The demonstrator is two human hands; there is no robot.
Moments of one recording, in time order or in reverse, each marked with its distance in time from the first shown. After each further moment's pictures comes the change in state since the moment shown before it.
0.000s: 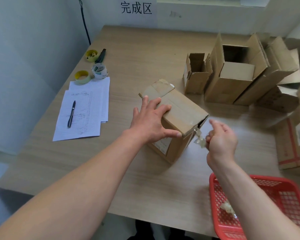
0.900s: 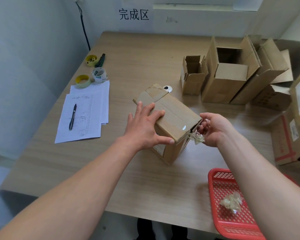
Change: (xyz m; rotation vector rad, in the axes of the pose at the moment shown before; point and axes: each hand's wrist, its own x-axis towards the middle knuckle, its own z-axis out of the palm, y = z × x) left_hand -0.025 -0.011 0.007 -0.004 -0.001 -0.012; right_hand 0.034 -0.034 0.010 -0.014 -0.202 0.665
